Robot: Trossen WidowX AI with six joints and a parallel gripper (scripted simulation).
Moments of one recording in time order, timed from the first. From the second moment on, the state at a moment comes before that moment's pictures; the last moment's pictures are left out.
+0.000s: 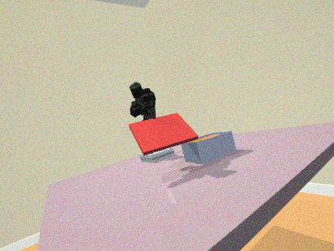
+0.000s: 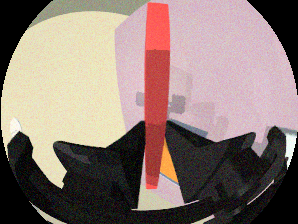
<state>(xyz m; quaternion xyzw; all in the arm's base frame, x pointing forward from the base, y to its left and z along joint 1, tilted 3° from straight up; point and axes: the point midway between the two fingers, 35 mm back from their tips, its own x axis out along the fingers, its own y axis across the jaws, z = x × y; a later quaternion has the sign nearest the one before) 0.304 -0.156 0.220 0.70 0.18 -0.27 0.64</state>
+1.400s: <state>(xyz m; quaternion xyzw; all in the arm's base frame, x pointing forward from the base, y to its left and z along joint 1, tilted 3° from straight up) 0.282 -0.236 0.218 0.70 0.18 -0.28 0.64</state>
